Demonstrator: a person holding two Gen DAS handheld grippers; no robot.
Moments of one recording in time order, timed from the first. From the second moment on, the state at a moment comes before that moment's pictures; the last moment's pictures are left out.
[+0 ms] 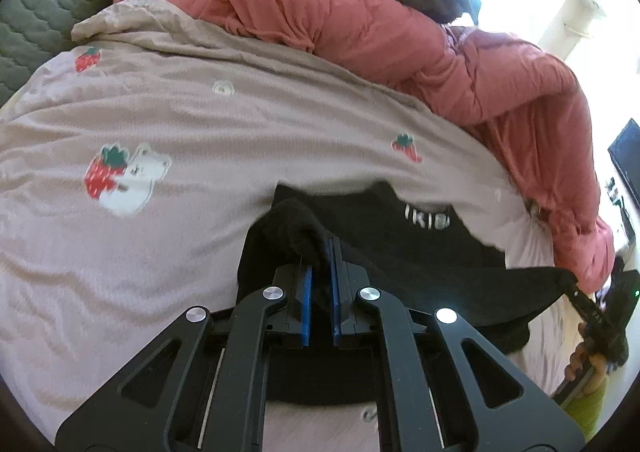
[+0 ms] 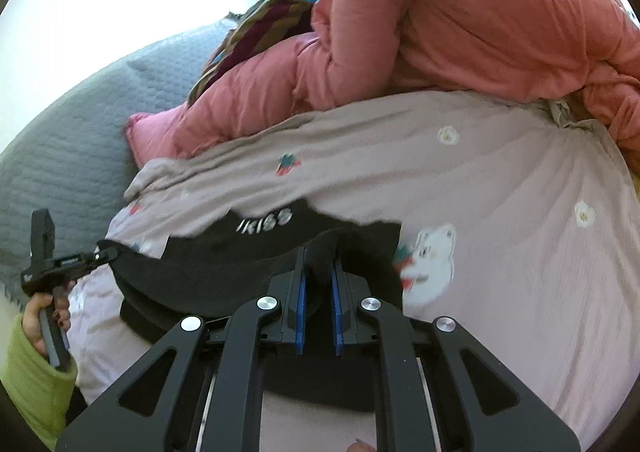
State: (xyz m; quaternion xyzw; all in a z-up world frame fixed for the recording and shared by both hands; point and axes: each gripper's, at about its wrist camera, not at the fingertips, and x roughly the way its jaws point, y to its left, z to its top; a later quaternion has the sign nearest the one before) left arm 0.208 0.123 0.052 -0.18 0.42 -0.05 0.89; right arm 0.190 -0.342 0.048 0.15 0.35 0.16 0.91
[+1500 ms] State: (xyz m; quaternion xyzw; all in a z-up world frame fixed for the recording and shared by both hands) left arm 0.214 0.147 -0.013 -0.17 0.39 -0.02 0.91; right arm 0.205 -0.197 0.006 -0.06 0.39 0.16 0.91
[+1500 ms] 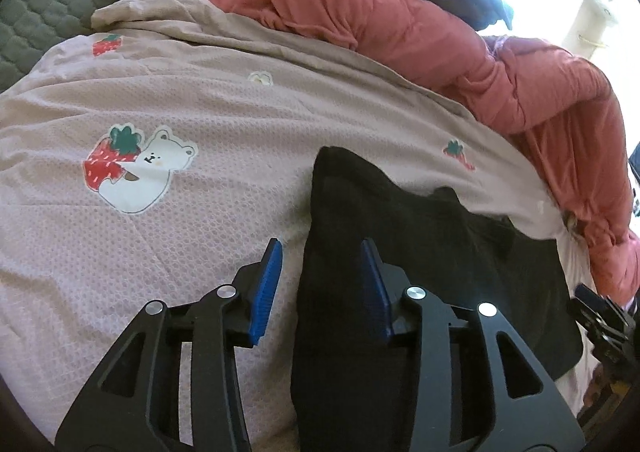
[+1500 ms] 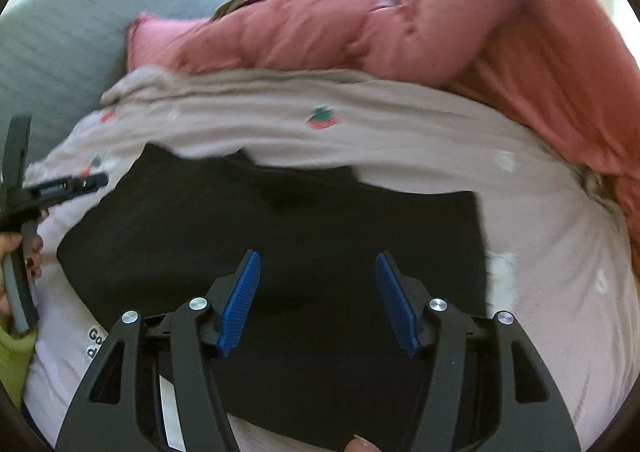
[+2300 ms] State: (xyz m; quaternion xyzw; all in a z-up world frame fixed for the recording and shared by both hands) left arm 0.227 0.135 -0.033 -0.14 0.40 -0.06 0.90; right arm 0.315 -0.309 -0.026 0.06 0.45 0.04 0.89
